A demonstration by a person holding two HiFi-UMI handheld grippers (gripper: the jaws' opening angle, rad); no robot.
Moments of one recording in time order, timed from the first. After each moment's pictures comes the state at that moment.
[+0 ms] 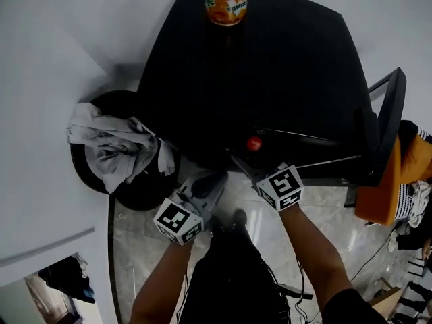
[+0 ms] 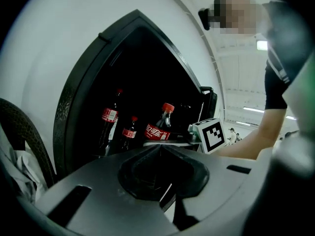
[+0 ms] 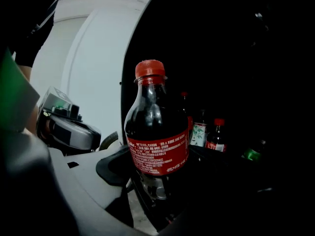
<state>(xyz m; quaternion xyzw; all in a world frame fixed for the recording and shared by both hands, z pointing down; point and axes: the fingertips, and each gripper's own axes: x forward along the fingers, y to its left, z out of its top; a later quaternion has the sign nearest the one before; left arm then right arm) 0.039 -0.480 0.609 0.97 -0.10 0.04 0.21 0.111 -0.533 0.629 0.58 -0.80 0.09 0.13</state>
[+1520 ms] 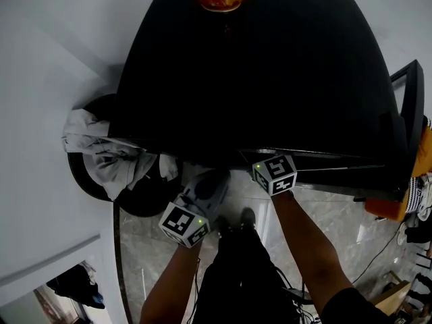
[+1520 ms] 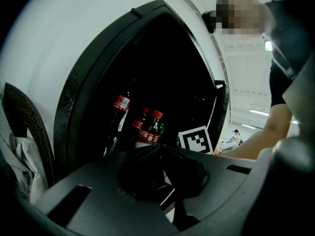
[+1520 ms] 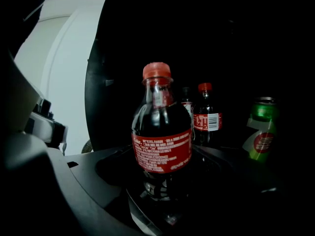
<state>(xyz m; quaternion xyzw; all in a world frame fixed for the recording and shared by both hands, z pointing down) 0.048 -0.507 0.654 0.96 -0.13 0.05 0.23 0.145 -0.588 0.704 0.64 -0.75 0.13 0.09</state>
